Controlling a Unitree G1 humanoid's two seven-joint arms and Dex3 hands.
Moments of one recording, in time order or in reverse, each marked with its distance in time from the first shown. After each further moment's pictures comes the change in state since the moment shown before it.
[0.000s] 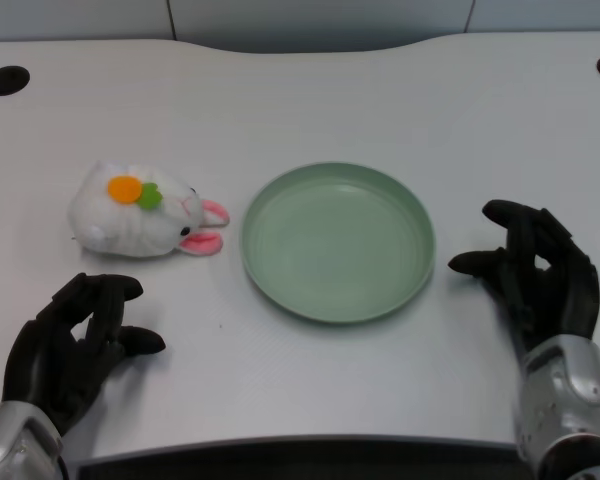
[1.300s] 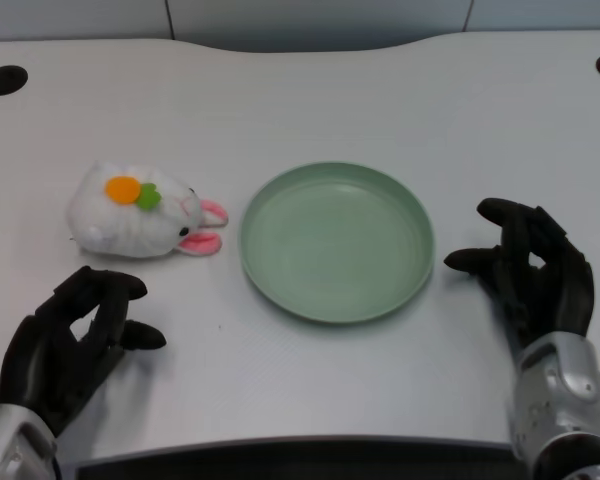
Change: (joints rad) left arm 0.034 0.016 -0.014 -0.057 0.016 -0.081 -0.061; right arm 0.000 0.010 0.021 -0.012 0.000 0.004 -0.029
